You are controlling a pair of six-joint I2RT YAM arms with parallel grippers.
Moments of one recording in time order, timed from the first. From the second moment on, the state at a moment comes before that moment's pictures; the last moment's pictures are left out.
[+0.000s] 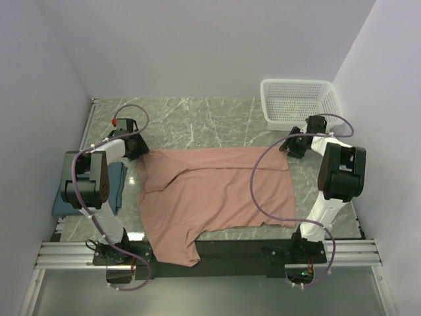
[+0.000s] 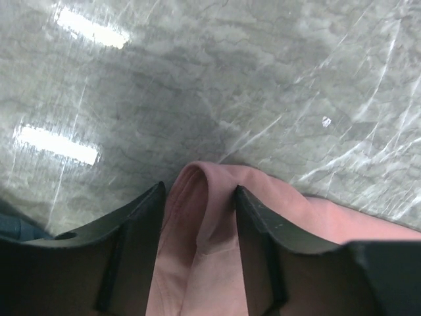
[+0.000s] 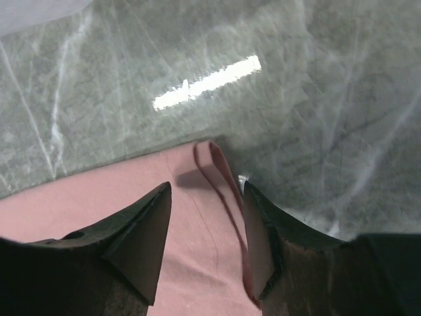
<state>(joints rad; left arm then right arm) -0.01 1.79 1.05 -0.20 -0.03 -0.54 -0.20 1.87 1.15 -0.27 -0.28 0.38</state>
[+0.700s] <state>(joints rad) -0.01 1.85 1.12 -0.18 -0.06 -0.46 -0.20 1.96 1.27 -0.35 -0.24 0.35</state>
